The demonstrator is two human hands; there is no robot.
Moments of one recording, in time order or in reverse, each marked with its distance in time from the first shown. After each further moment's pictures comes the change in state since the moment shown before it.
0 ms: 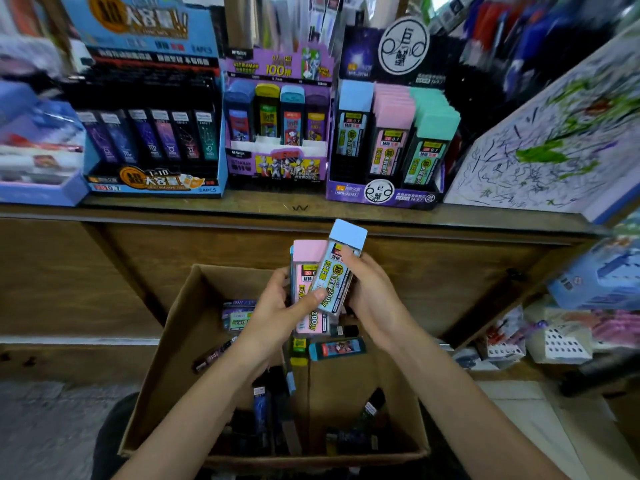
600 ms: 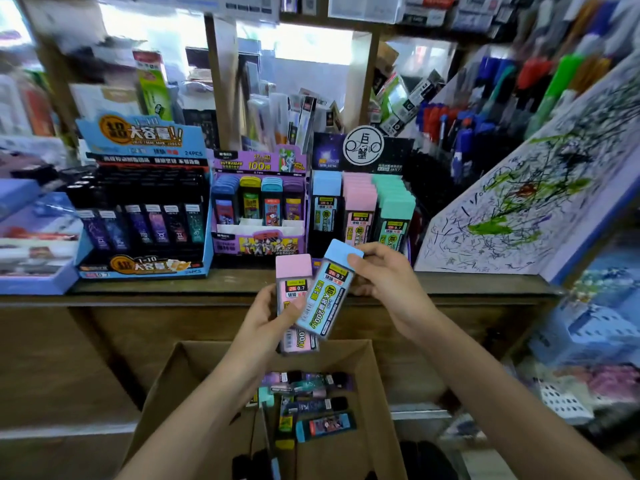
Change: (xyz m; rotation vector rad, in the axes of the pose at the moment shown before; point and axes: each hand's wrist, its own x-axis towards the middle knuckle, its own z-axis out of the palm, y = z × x) left_hand 0.030 0.066 0.018 -0.055 -0.019 0.077; right_hand 0.017 -0.112 -0.020 -0.325 0.057 -0.298
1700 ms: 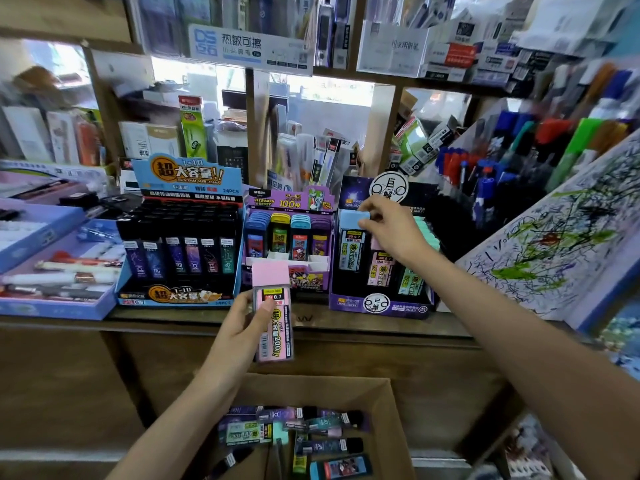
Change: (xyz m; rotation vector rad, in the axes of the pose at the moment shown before) left_hand -0.003 0.046 -0.044 0.186 0.180 0.113; right_hand 0.117 -0.070 0.007 -0.821 0.108 -0.465
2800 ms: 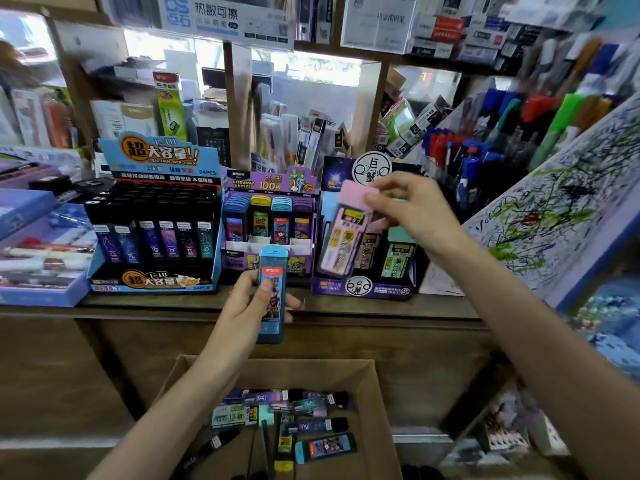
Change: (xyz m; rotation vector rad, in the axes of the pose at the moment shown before) left_hand 0.000 0.006 0.031 0.027 -0.080 0.156; right_hand -0.051 -0.024 -0.058 0.476 -0.039 0.091
